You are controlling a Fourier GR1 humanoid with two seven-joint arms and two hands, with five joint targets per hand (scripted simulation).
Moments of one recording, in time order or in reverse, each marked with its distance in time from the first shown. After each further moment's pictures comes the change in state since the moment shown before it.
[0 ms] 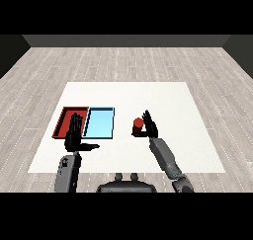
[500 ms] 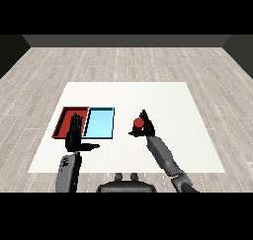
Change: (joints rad) left arm -0.007 -0.003 0.009 0.035 -0.002 0.001 -0.042; right arm -0.059 -0.001 0.078 0.070 -0.080 -0.039 -0.034
